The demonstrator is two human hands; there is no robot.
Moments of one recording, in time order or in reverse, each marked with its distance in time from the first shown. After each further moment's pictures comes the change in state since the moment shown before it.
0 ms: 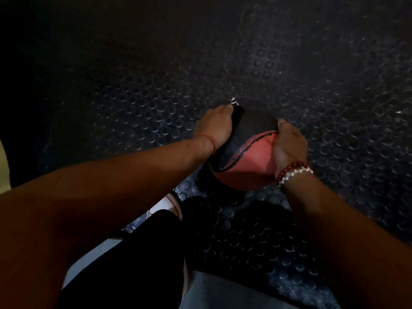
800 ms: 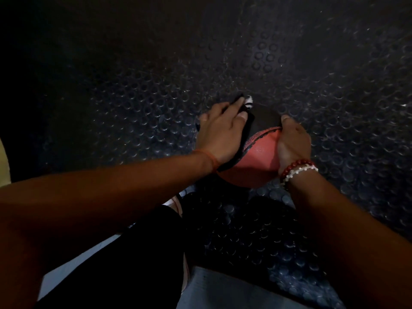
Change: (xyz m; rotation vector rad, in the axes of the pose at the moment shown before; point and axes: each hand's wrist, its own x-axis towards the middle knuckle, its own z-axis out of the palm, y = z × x) left_hand -0.030 -0.010 0.019 -0.022 0.122 0.170; right_hand -0.001 0.004 -0.007 -0.073 -0.017 -0.044
